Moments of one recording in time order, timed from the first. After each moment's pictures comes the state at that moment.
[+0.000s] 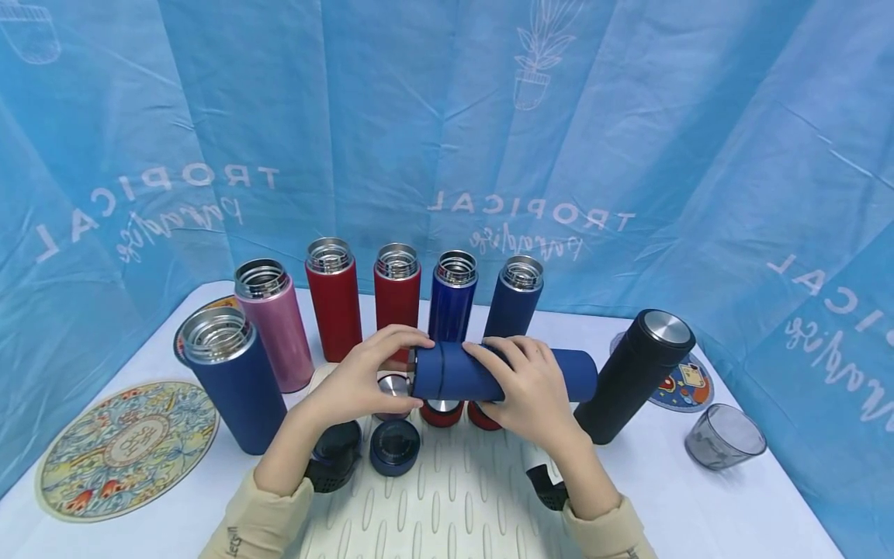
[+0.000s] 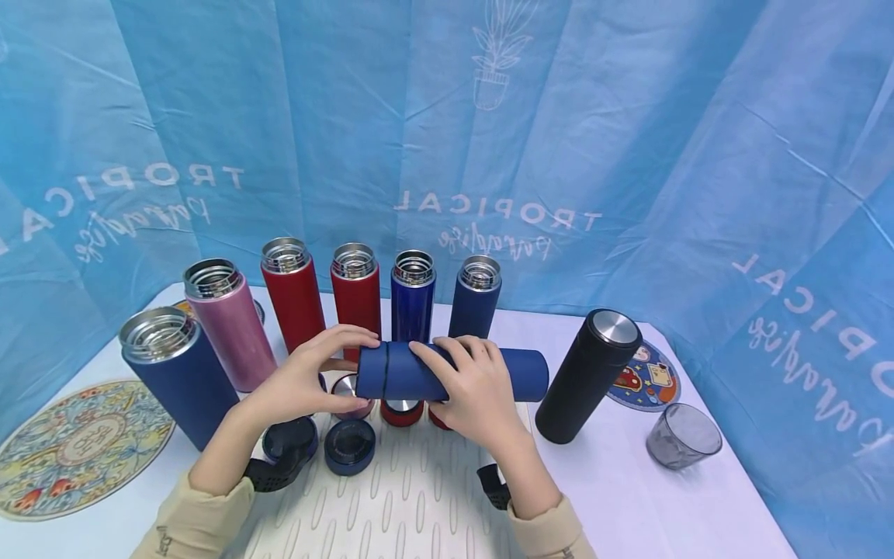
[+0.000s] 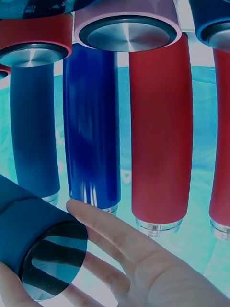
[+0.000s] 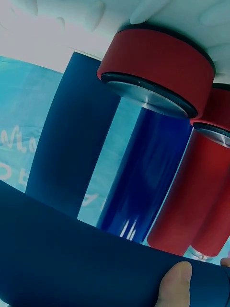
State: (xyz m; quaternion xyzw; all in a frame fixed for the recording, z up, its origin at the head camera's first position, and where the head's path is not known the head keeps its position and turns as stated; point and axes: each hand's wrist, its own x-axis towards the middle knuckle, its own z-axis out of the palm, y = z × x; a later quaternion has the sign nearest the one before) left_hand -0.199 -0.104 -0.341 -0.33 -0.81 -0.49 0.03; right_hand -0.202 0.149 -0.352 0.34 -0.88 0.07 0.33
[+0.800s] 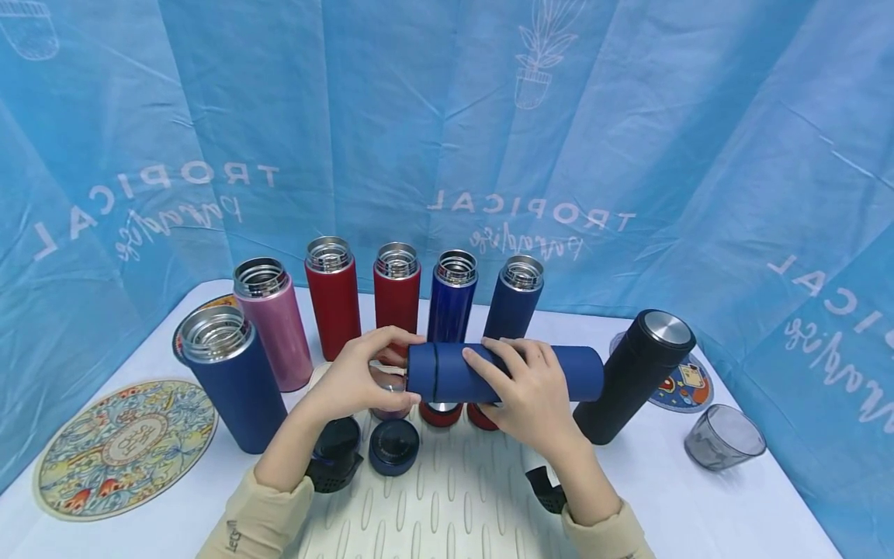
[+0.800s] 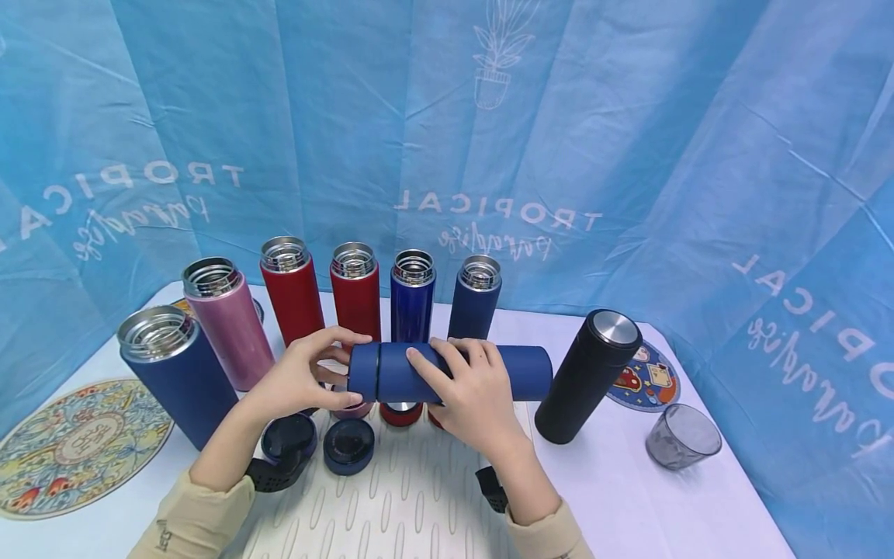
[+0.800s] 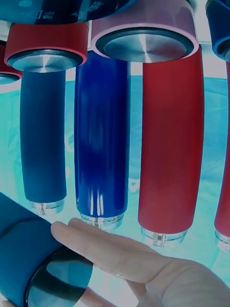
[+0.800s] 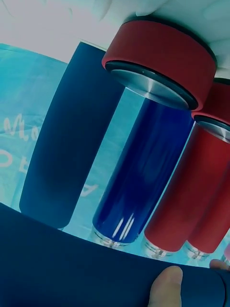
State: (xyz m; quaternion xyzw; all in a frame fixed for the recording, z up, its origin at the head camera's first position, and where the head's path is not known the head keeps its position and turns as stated) left_hand -0.201 -0.107 -0.344 -0.27 -0.79 -0.54 0.02; right_hand -0.196 0.148 -0.349 0.36 -0.85 0.04 0.39
